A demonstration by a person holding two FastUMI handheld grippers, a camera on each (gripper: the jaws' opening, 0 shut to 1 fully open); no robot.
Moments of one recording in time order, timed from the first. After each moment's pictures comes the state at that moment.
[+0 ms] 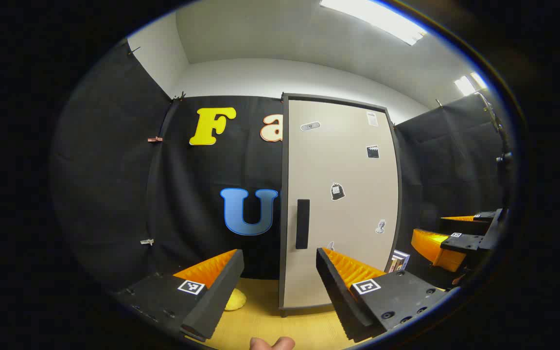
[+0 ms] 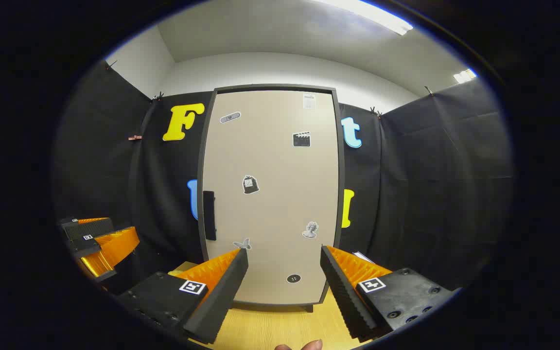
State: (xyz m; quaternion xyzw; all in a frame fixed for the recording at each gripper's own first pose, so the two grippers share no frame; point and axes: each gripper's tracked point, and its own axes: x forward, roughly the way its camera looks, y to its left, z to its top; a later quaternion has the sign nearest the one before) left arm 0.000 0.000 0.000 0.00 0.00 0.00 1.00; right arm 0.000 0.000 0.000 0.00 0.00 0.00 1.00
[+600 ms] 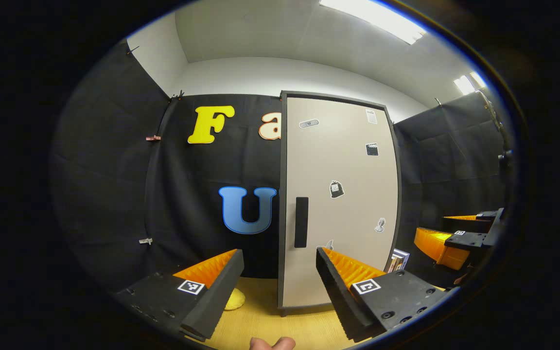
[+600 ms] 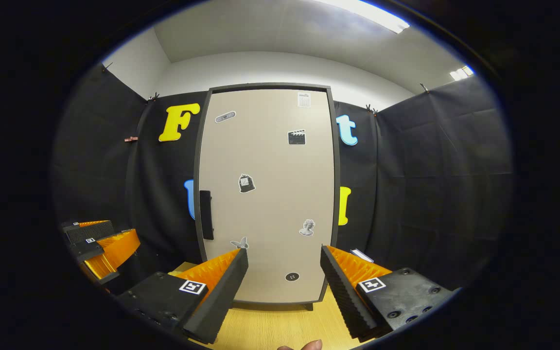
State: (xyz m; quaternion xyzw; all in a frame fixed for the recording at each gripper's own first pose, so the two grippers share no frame) left arm 0.005 0.005 0.000 0.01 0.00 0.00 1.00; right arm -0.002 -0.004 -0.002 0.01 0.00 -0.01 1.00
